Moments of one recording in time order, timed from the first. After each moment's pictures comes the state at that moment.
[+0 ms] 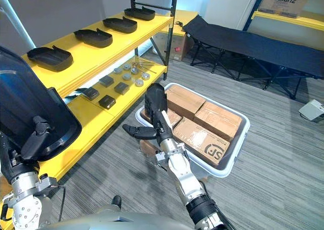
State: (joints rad) left arm 0.52 0.00 0.21 -0.35 -0.15 -0.34 0.28; right arm -0.05 -0.18 0.39 0.20 0.21 -0.20 -0.05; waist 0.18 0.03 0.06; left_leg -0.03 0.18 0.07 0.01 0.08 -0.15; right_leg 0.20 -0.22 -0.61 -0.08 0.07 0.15
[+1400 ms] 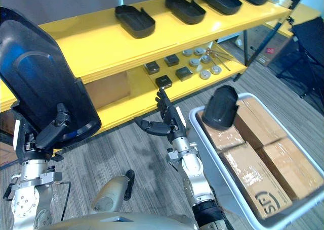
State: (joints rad) left arm 0.43 0.08 0.23 -0.35 -0.26 -0.33 -0.01; right arm 0.00 -0.15 0.20 0.10 0.26 -0.28 0.08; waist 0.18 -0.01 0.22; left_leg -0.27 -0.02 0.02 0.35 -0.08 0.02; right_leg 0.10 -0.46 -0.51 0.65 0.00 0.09
